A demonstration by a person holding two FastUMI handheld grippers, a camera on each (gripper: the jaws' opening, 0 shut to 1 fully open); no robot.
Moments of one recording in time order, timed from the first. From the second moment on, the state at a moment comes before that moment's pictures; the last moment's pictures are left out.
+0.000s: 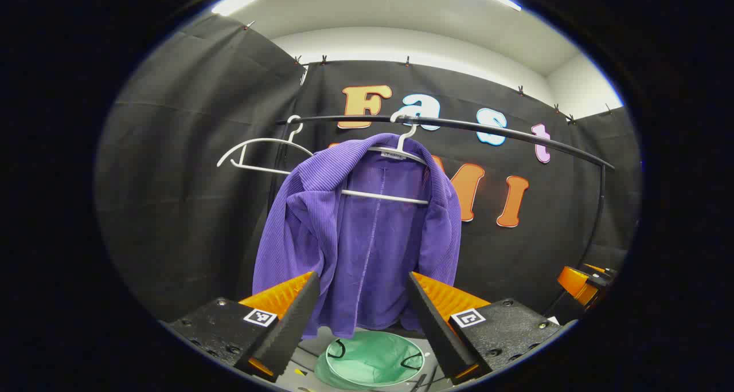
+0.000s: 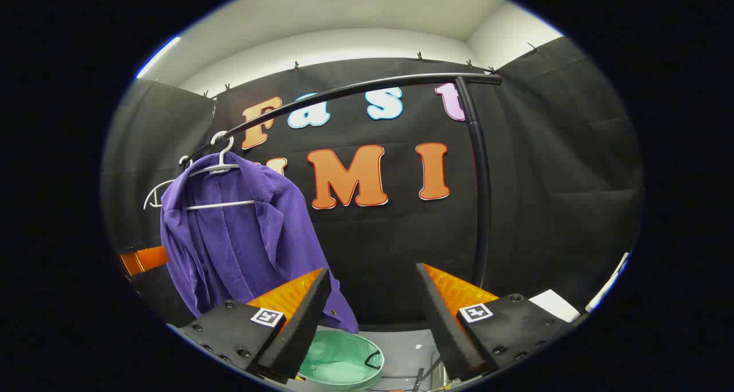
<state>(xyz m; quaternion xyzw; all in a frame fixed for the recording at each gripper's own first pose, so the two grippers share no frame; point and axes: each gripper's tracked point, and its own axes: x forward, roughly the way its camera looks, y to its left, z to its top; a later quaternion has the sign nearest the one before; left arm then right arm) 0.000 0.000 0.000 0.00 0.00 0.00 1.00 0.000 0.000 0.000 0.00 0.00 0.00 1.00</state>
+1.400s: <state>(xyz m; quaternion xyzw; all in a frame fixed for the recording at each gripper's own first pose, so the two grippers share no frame) 0.032 0.034 -0.004 0.01 0.02 0.04 1.00 0.037 0.071 -0.027 -0.01 0.04 0.08 1.00</state>
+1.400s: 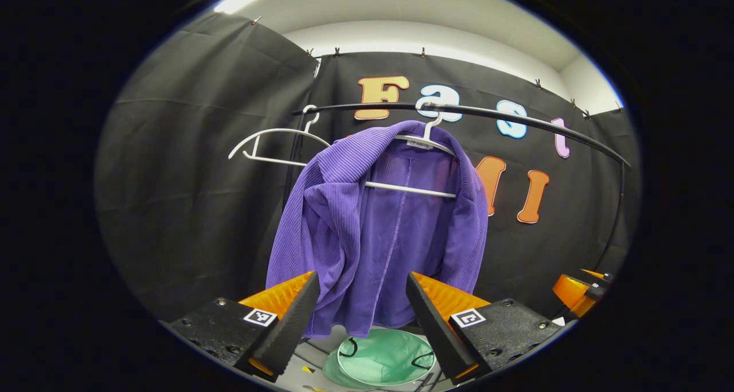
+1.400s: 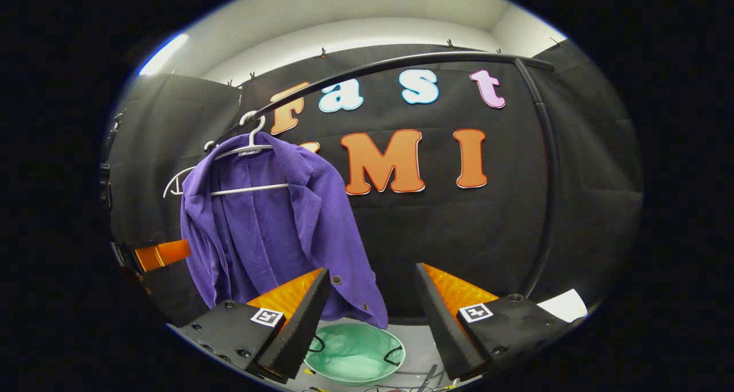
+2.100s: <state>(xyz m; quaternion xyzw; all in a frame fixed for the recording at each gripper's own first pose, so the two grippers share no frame) 0.095 0.075 -0.013 0.00 0.03 -0.01 1.00 0.106 0.170 -0.045 -0.01 0.04 0.08 1.00</state>
